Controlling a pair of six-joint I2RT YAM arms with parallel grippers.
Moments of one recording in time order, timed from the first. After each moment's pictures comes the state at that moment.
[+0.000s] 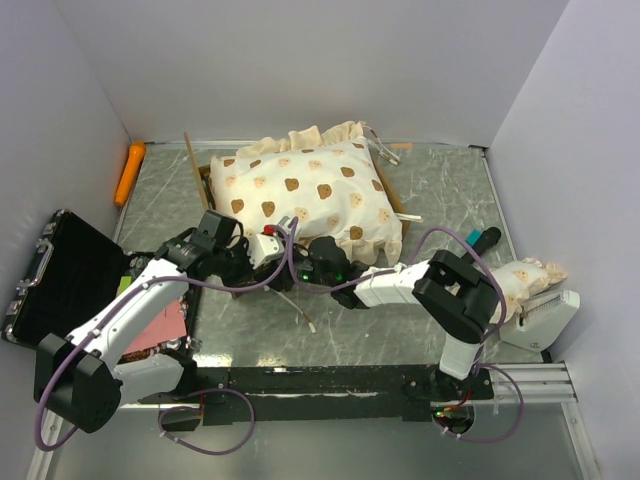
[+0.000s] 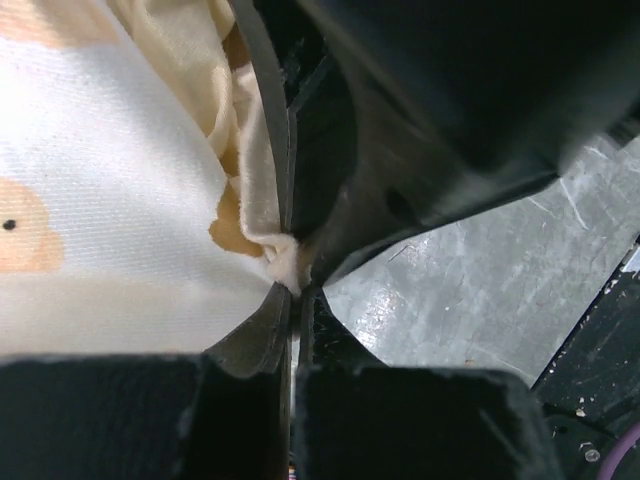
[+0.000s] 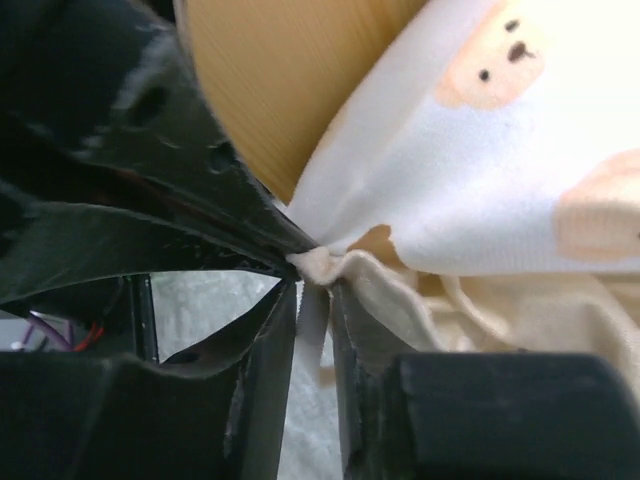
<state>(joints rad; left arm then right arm) -0.46 1.14 0.90 -0.74 0.32 0.62 0.96 1.77 0.85 0.74 -0.32 0.35</state>
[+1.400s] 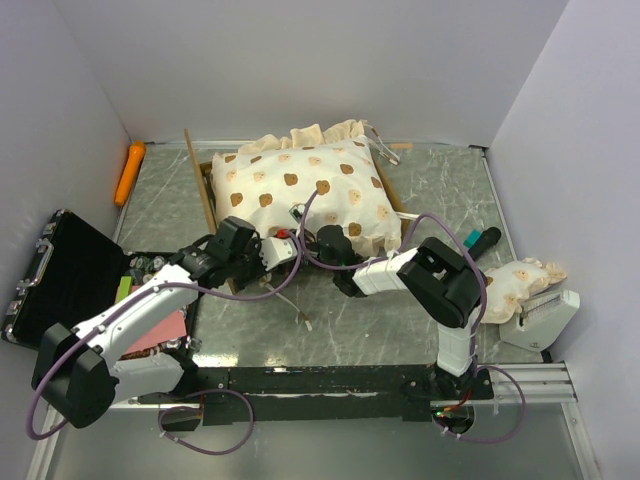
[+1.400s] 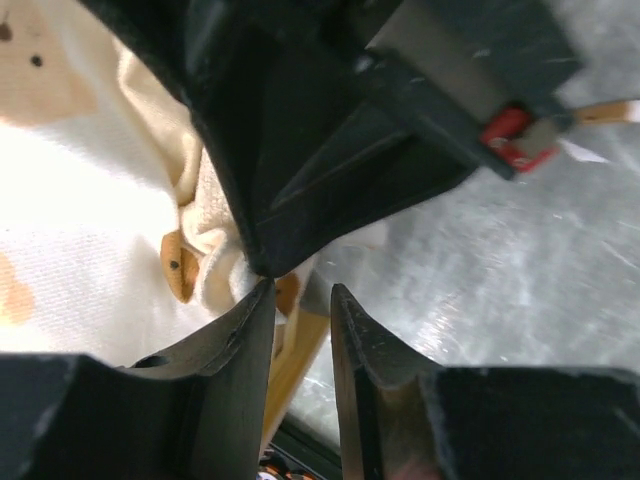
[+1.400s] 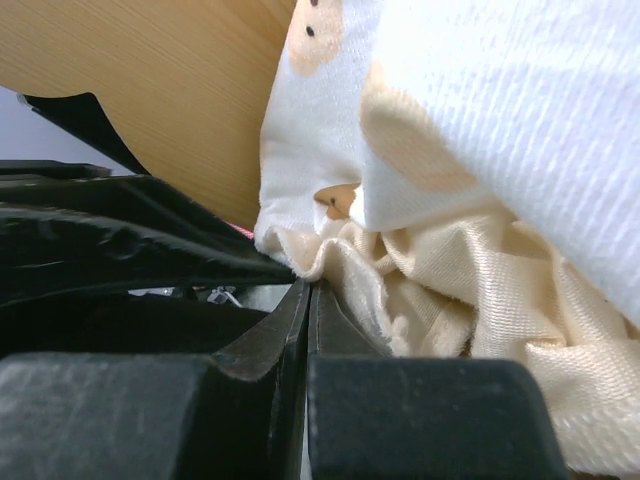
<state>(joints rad) -0.60 1.16 0.85 -0.58 0.09 0.57 0.84 1.89 0.89 0.88 -0.41 0.71</state>
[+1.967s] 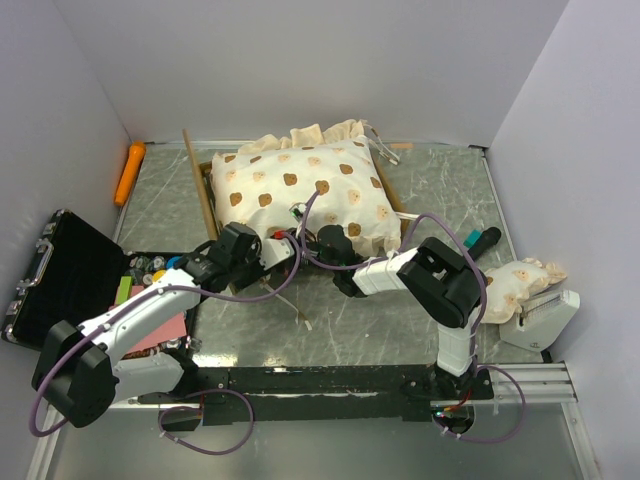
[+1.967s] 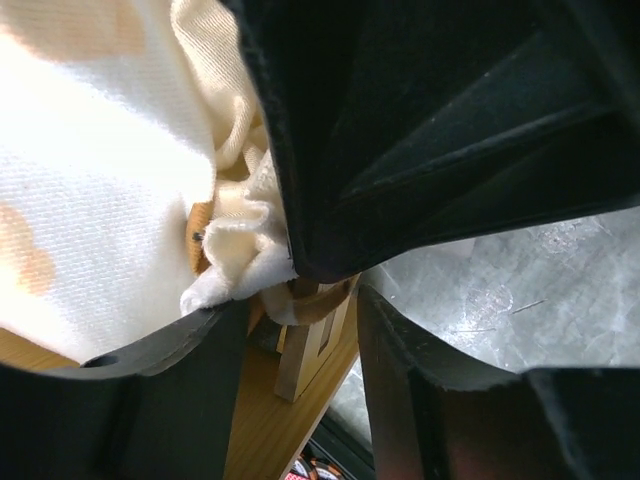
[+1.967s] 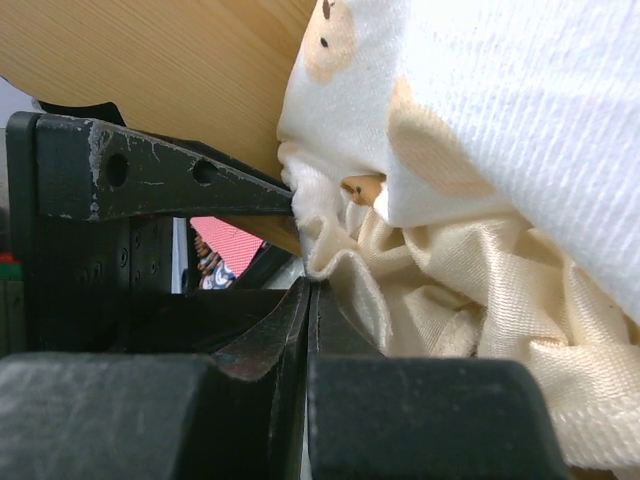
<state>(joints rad) -0.60 1.16 0.77 -0.47 -0.10 0.56 0.84 1.89 0.89 0.91 -0.41 0.72</state>
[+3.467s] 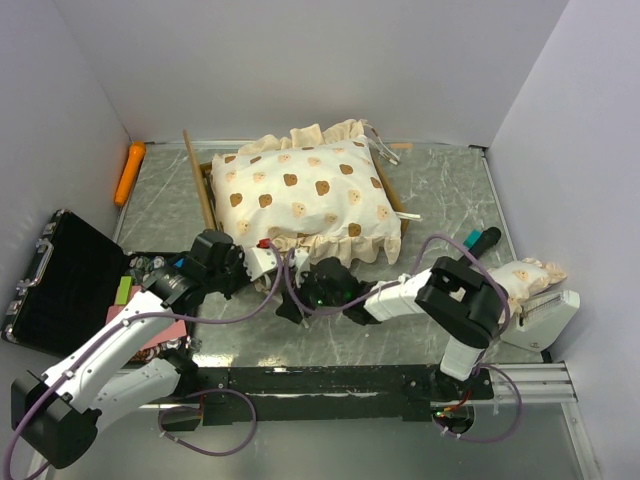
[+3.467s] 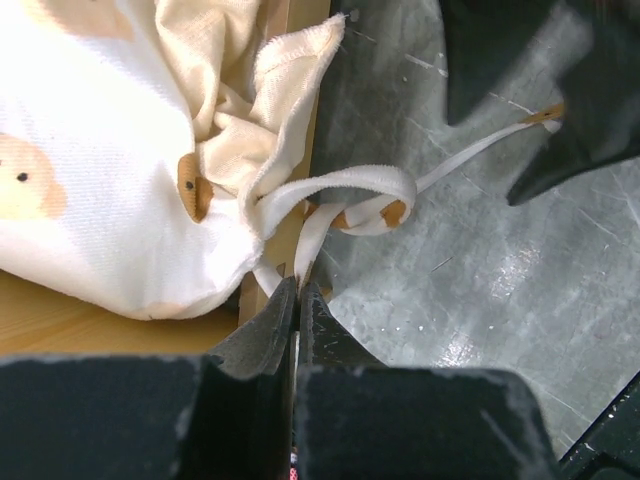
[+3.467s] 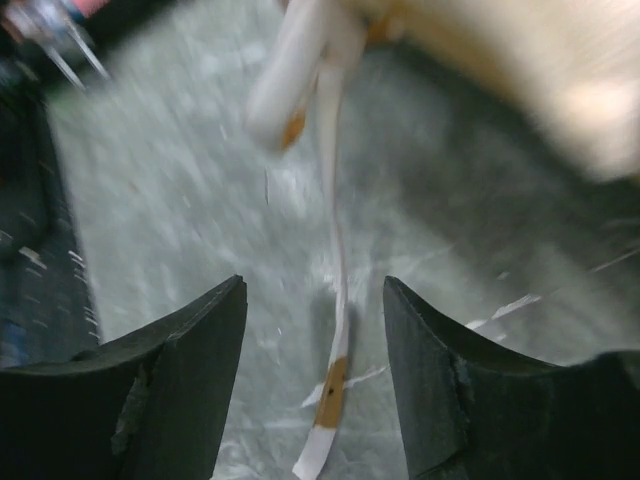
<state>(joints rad) -0.57 0.92 0.76 -0.61 0.12 0.58 0.96 1.72 0.67 0.61 -0.31 0.24</state>
